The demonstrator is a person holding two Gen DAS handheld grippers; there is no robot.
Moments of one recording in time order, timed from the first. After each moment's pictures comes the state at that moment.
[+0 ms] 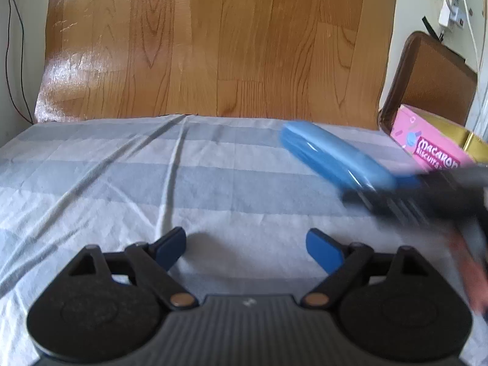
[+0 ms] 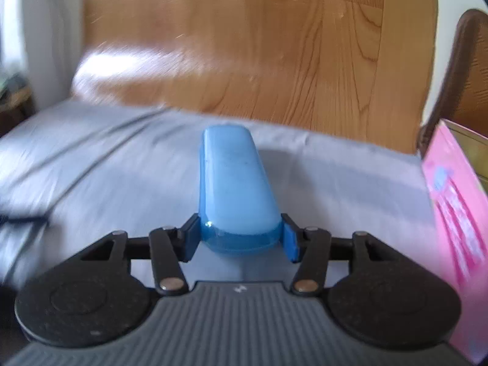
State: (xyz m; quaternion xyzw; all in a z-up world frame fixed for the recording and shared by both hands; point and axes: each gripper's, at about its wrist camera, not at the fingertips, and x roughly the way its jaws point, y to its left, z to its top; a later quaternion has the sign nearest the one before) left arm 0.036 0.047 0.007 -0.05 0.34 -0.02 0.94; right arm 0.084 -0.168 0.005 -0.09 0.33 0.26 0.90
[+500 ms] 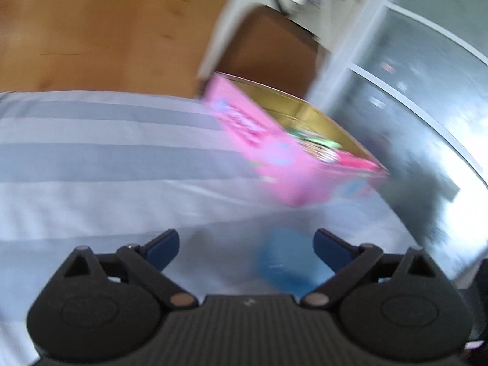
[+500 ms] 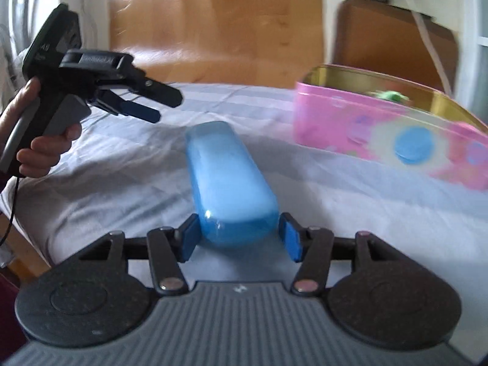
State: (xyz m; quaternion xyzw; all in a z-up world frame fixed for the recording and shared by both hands) left arm 0.011 -0.058 0.025 -0.11 0.37 -0.34 0.86; right arm -0.128 -0.335 0.000 -0.04 0.29 0.21 0.93
